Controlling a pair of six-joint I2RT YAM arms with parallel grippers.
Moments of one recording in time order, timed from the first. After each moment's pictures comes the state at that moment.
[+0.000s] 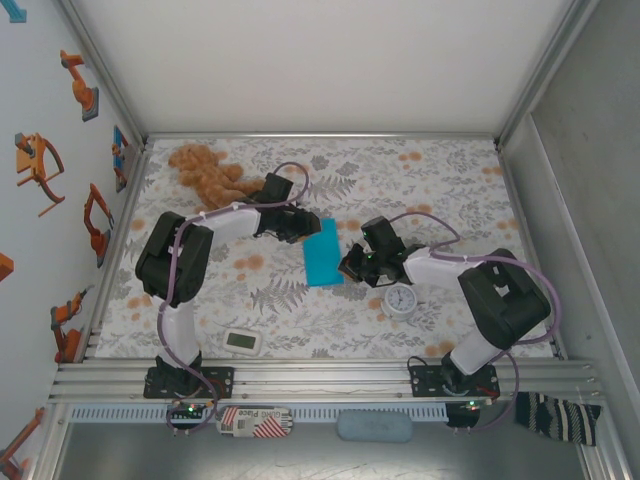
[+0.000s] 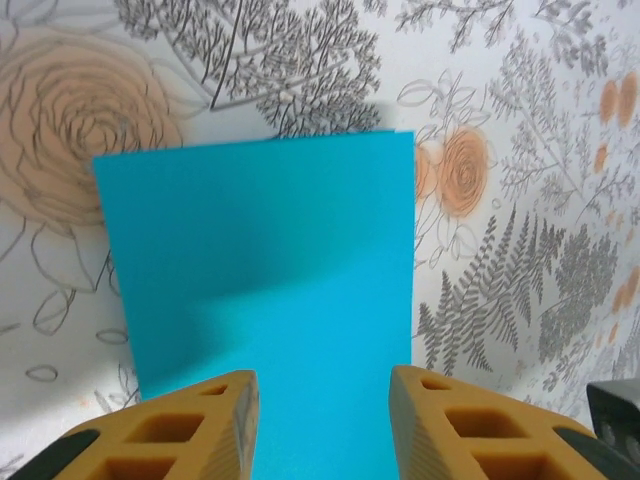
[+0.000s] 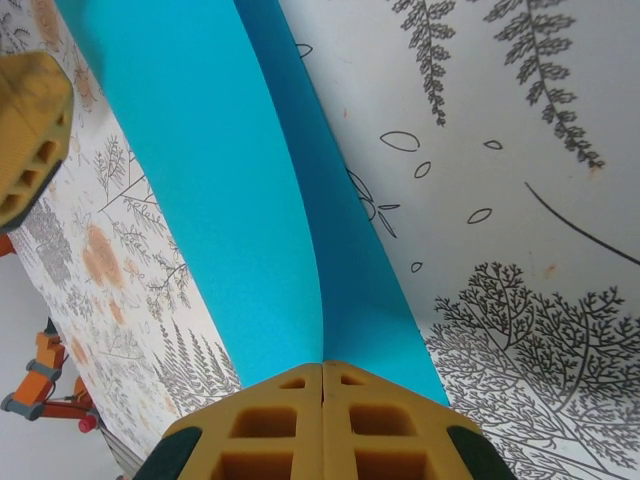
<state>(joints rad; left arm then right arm) -0.56 1.96 1.26 -0.29 0.43 -0.71 0.61 1.60 0.73 -0.06 -0.40 1.13</state>
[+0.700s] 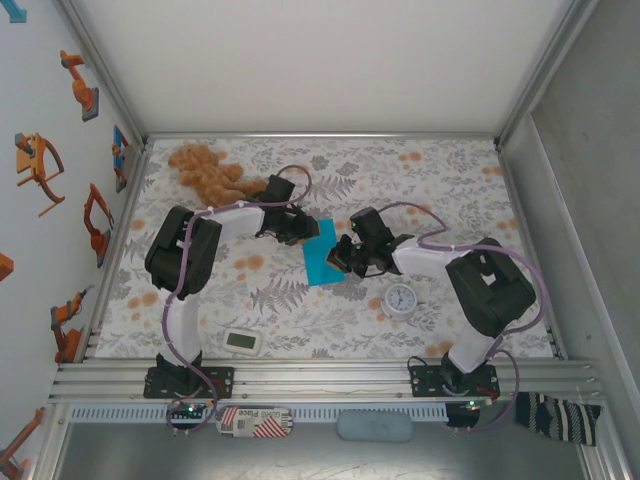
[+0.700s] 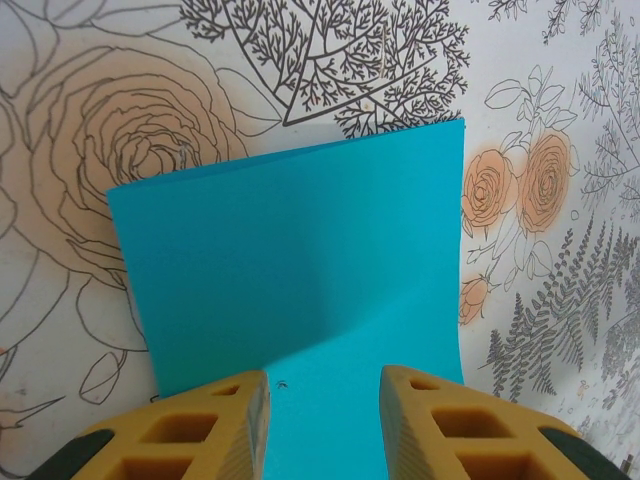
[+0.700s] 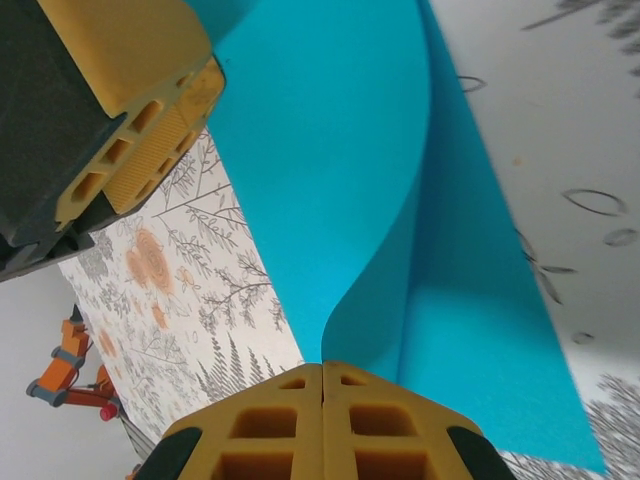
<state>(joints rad) -0.55 2.04 1.29 -0.31 0.42 -0.66 0.63 1.71 0.86 -0.04 -0.43 1.13</state>
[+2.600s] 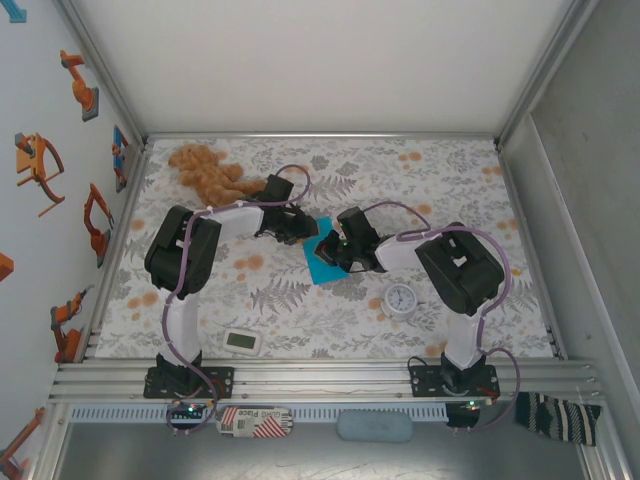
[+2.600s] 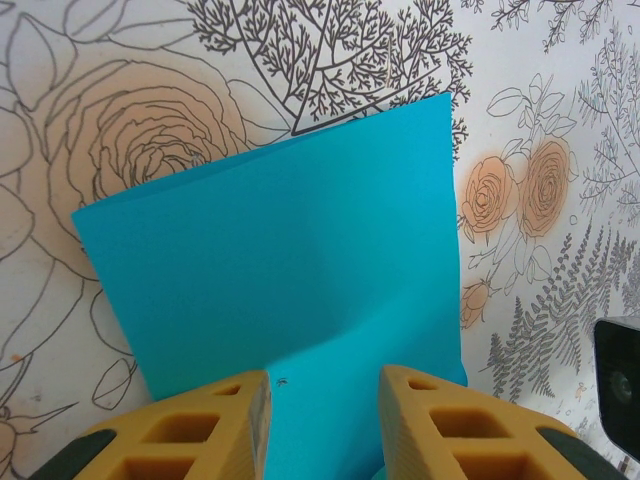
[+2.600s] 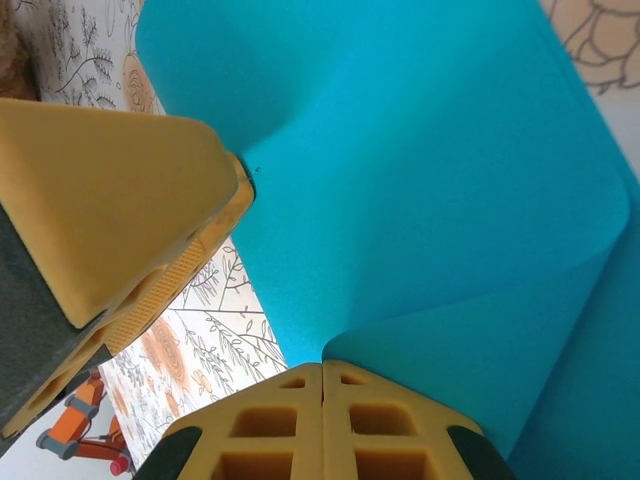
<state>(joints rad) -0.54 2.04 1.29 -0.31 0.43 -0.66 0.66 1.91 0.93 0.20 -0.37 1.19</state>
